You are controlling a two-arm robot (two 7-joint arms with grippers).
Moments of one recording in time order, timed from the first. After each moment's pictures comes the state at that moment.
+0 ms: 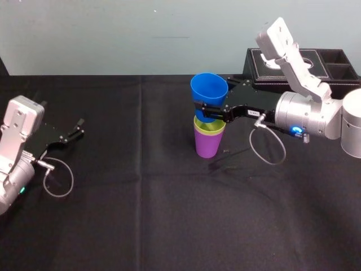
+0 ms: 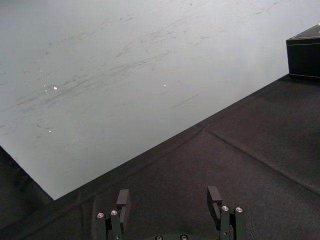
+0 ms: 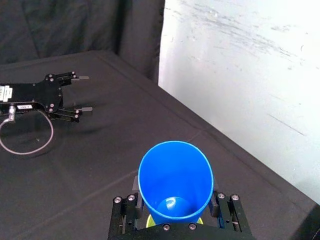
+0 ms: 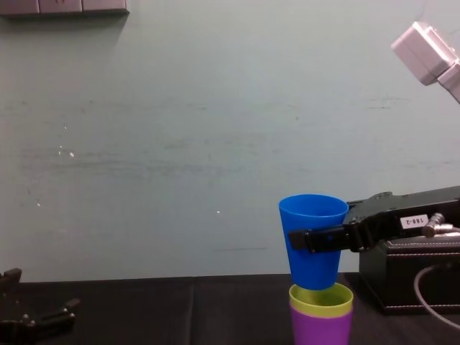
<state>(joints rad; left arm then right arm) -0.20 0.60 0.45 -1.41 -0.25 -0.12 0.03 0.53 0.54 -0.54 -1.49 0.41 0.30 0.54</state>
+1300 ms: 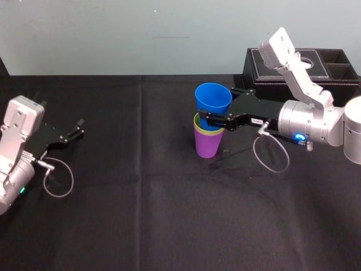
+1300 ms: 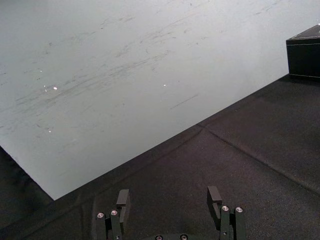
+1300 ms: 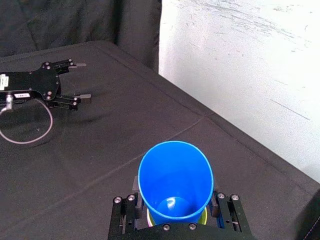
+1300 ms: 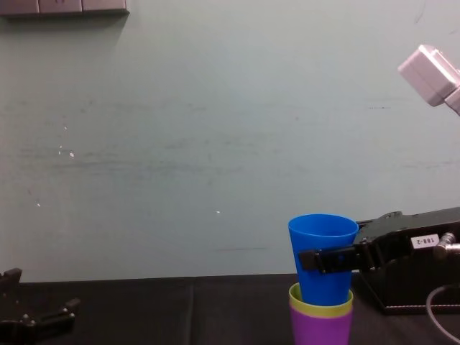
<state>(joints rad) -0.20 0.60 0.45 -1.41 -0.25 -0.12 0.03 0.51 0.55 -0.54 -1.47 0.41 0.31 0.55</state>
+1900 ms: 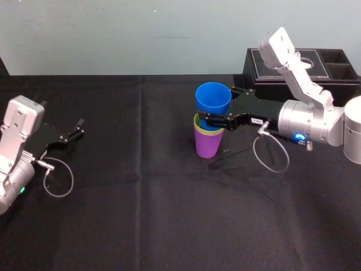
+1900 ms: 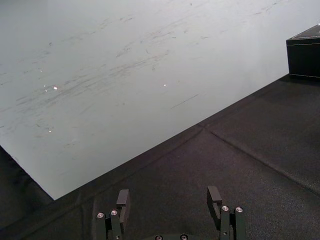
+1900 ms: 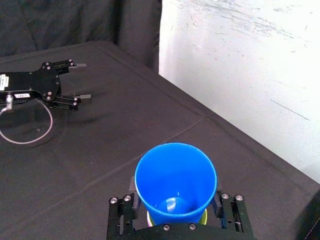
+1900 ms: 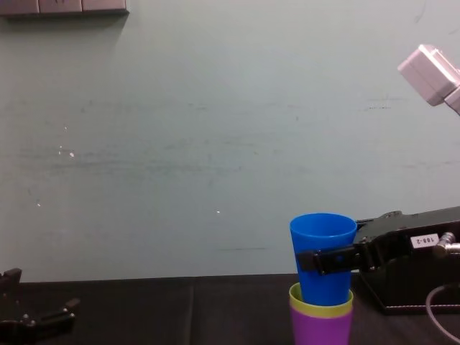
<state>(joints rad) -0.20 0.60 0.45 -1.41 -0.25 -0.12 0.03 0.51 0.55 -0.54 -1.47 0.41 0.31 0.55</state>
